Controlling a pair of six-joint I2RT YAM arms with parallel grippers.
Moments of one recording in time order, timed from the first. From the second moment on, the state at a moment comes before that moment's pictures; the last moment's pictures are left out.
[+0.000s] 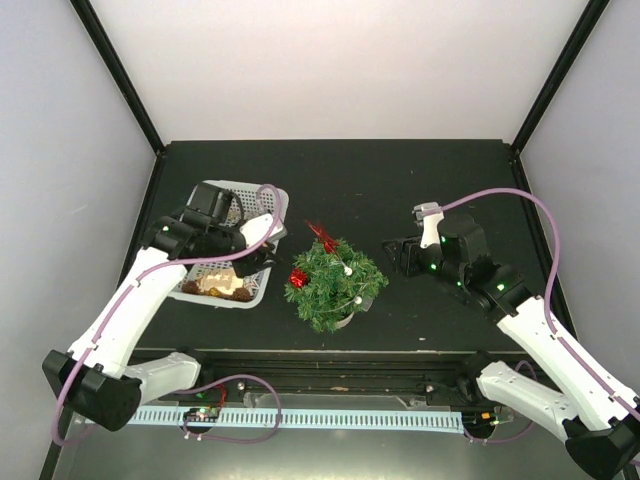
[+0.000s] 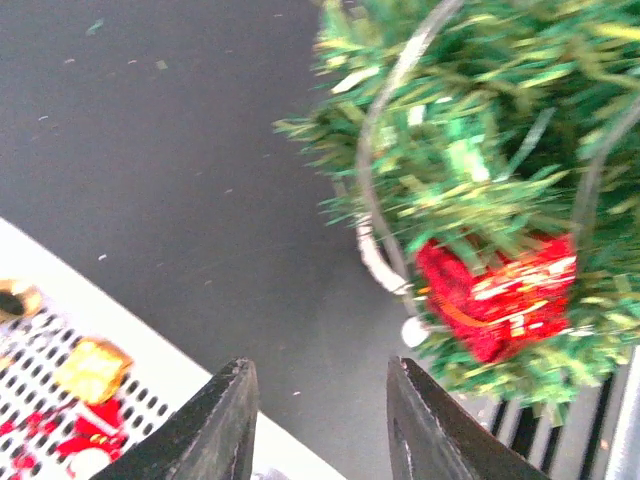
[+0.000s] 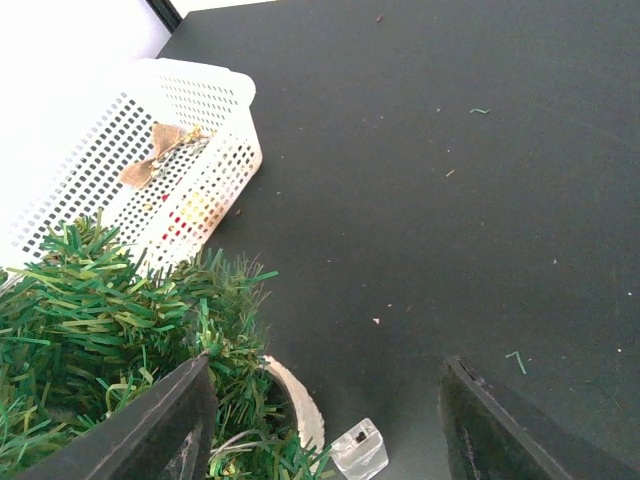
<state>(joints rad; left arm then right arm) -0.40 1.14 1.18 -1.03 0.52 0.55 0.59 0.87 0.90 -0.59 -0.08 0.39</state>
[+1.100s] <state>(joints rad) -0.05 1.77 1.26 -0.78 0.36 0.47 0.59 1.07 0.88 -0.56 0.00 0.40</state>
